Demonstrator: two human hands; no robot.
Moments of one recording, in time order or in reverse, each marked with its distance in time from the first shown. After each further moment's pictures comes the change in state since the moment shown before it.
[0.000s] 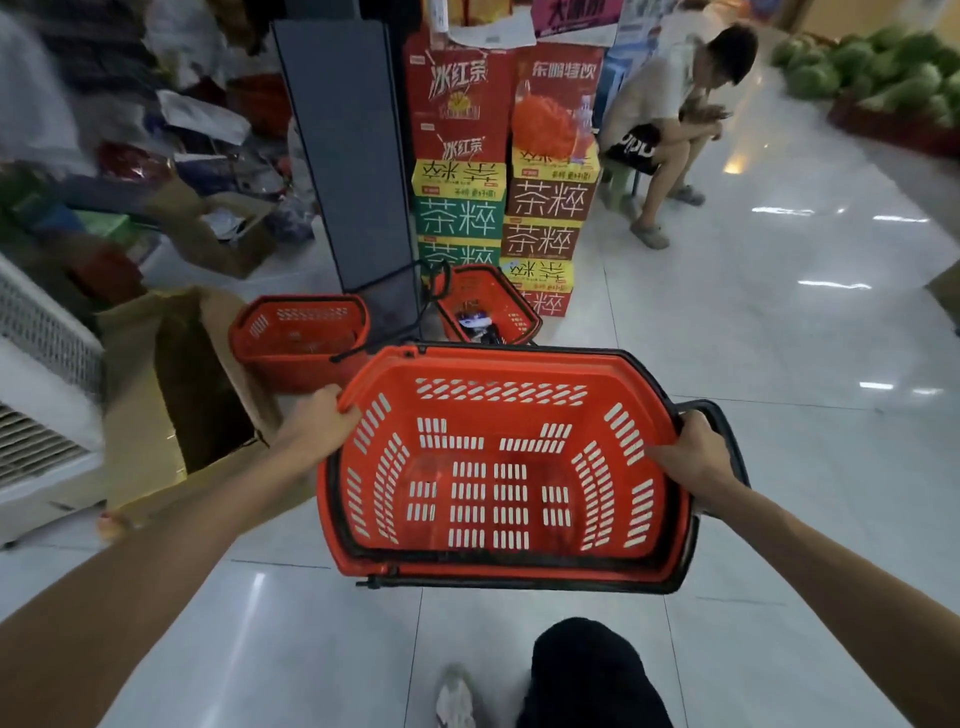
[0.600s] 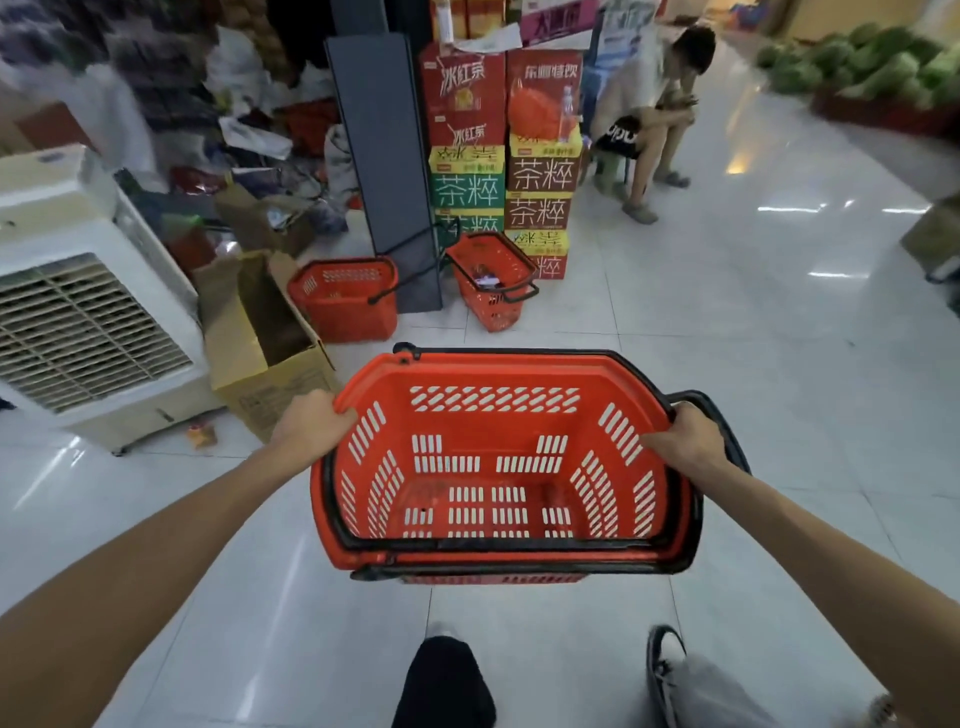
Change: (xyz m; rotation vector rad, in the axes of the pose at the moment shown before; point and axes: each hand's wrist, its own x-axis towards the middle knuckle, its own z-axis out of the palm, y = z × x) left_hand -0.456 -0.115 0.033 -0.036 -0.001 0.051; right_hand -0.389 0.221 -0.040 0.008 -0.029 -0.050
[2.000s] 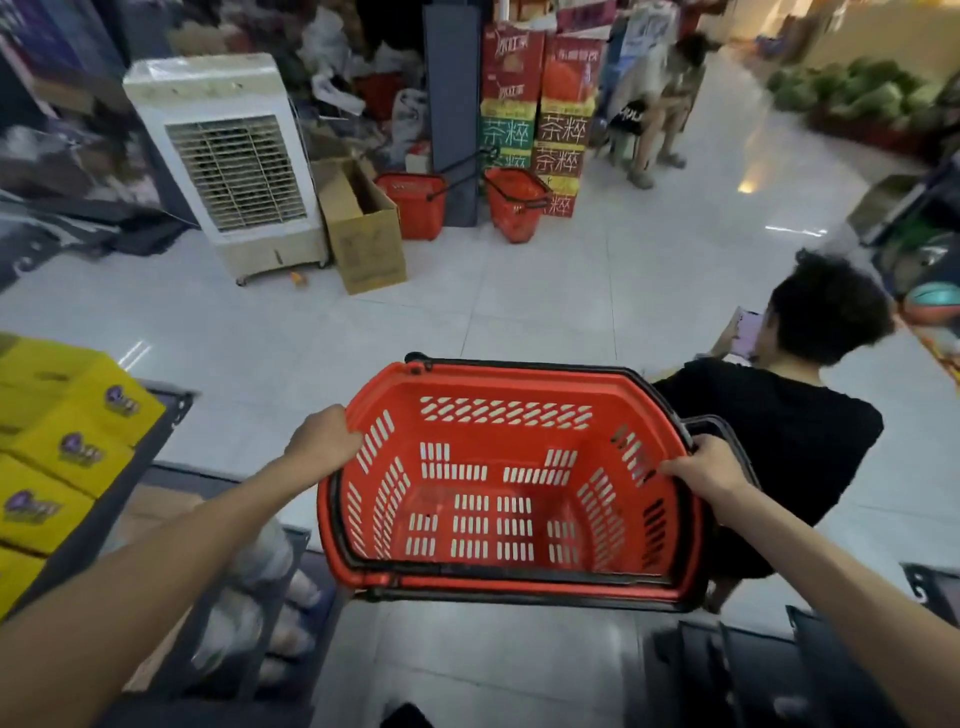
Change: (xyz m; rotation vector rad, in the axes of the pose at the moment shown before) left_hand -0.958 -0.269 0.171 0.027 0.008 -0.117; right_hand -0.843 0.481 -0.021 0.094 -0.055 0.054
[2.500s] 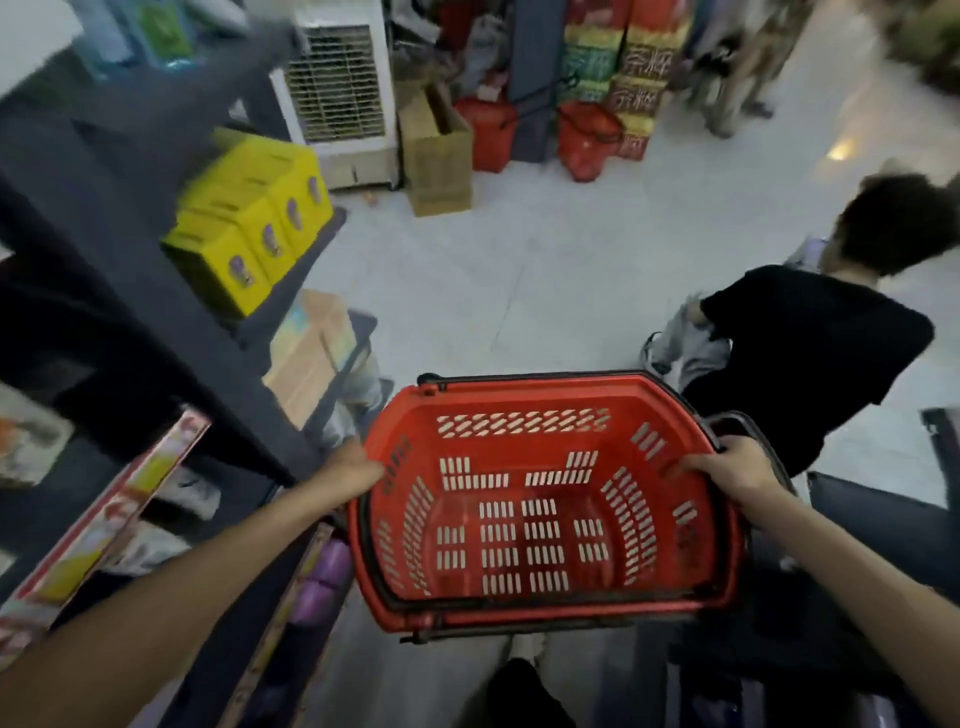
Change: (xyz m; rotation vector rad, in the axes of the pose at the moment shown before) left_hand -0.301 -0.194 0.093 -0.281 -0.239 -0.205; right_hand -0.217 0.148 0.063 -0.103 -0.066 -0.012
